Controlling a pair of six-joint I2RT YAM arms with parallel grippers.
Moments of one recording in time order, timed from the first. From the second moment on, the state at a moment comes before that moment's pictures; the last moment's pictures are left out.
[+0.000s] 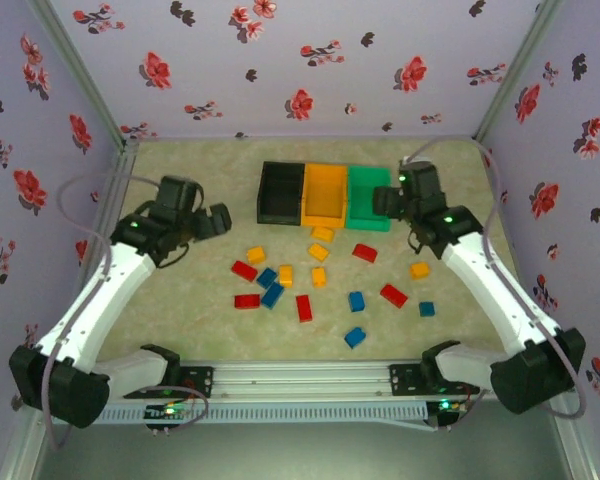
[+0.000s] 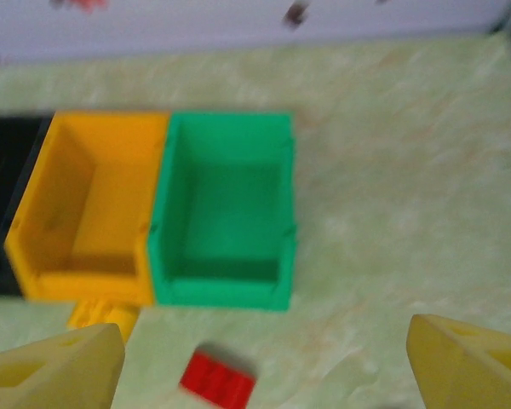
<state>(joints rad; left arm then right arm) -0.42 1.17 1.09 -0.88 -0.14 -0.62 0.44 1.23 1.15 -0.68 0.26 0.31</state>
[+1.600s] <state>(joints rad) -0.56 1.89 1.28 -0.74 0.02 -0.65 0.67 1.39 1.08 -0.72 0.18 0.49</state>
